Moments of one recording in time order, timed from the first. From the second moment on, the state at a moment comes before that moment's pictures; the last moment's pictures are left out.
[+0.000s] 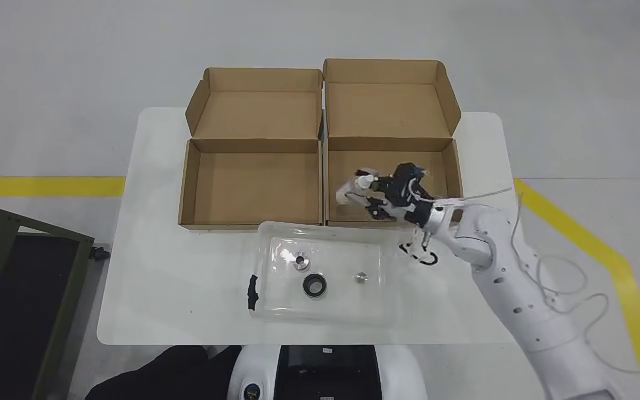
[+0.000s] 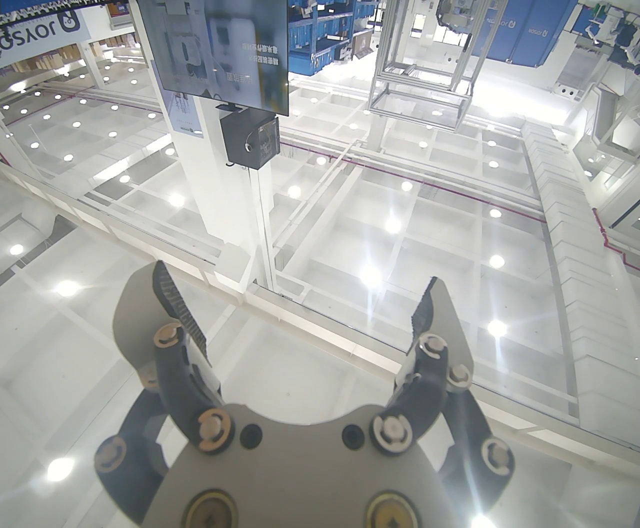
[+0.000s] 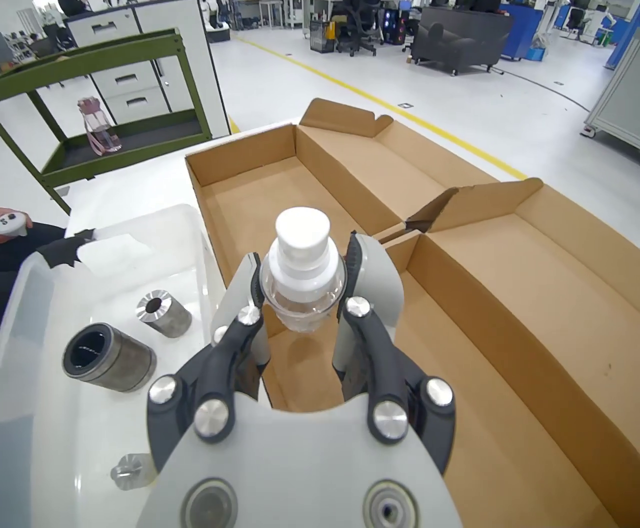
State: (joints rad) left arm -0.42 -0.34 -0.17 -1.17 3.07 0.50 0.07; right arm -0.97 -1.10 1.09 -1.49 -1.10 -0.74 0.07
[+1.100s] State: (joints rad) left arm -0.42 -0.34 -0.17 -1.17 3.07 0.50 0.07; right arm -0.87 -1.15 0.99 -1.34 -1.21 -0.58 0.15
